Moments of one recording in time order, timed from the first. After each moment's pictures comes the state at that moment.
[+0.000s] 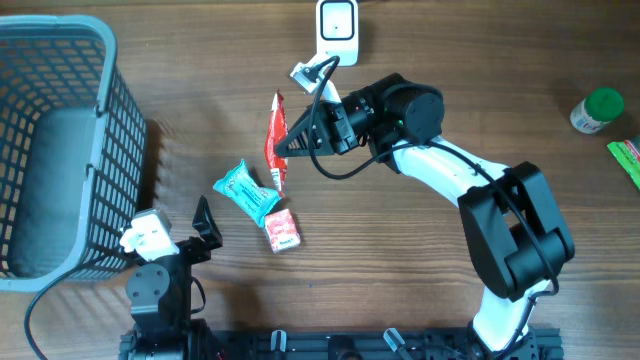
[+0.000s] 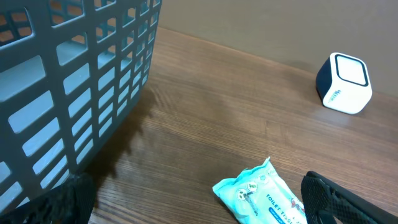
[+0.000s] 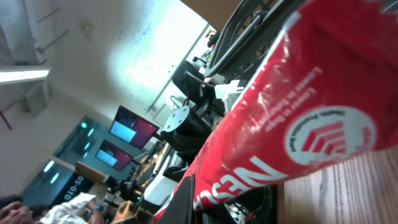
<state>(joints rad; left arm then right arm) 0.07 0.02 0.12 -0.39 -0.09 -0.25 0.49 1.96 1.22 1.58 -1.56 1.78</state>
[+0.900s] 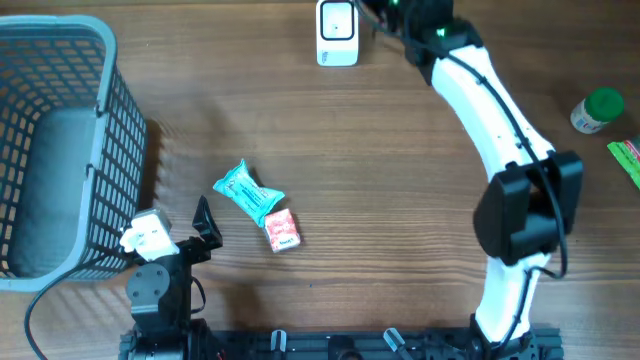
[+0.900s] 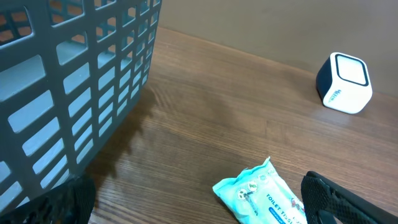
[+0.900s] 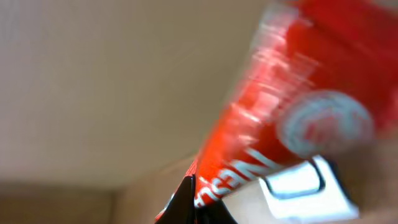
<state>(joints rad) 0.07 0.02 0.12 -0.39 -0.09 -0.25 0.30 2.12 1.94 -0.22 -0.10 0.88</state>
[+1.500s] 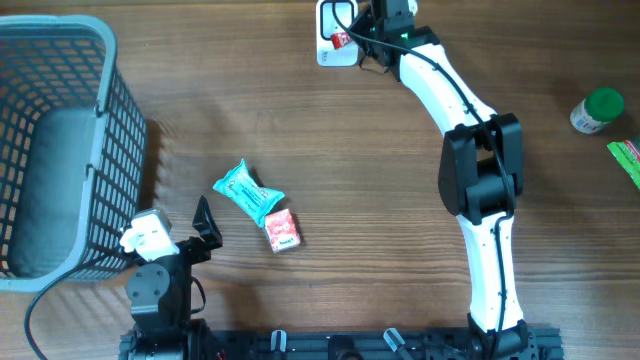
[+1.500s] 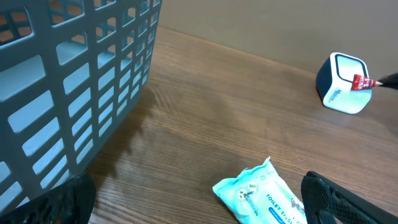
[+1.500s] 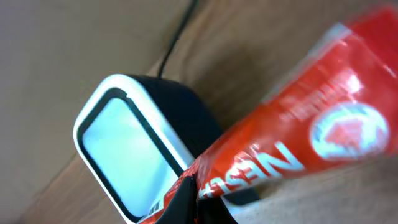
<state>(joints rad) 0.07 0.02 0.12 -0.39 -0.09 -0.25 0.30 2.46 2.10 -0.42 -0.03 1.01</state>
